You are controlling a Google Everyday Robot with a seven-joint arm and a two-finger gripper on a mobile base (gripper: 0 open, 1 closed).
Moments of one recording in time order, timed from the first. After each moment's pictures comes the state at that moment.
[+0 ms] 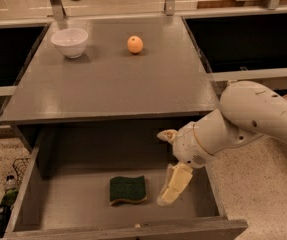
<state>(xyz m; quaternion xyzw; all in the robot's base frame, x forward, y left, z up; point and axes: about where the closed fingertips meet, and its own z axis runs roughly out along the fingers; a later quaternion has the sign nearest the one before) 0.419 -0.046 0.740 -0.63 0.70 0.25 0.24</state>
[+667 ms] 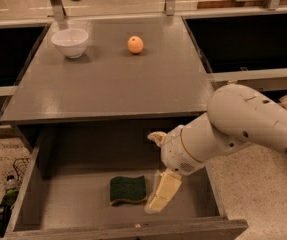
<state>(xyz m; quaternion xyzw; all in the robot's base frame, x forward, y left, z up) 0.401 -0.017 0.754 -0.64 0.69 0.22 0.25</state>
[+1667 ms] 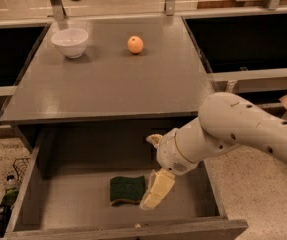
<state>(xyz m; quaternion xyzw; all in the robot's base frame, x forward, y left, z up) 0.417 -0.010 0.725 -0.62 0.71 0.22 0.24</state>
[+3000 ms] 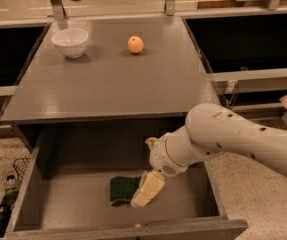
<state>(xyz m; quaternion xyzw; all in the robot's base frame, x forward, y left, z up) 0.432 0.001 0.695 -0.59 0.74 0.20 0.24</state>
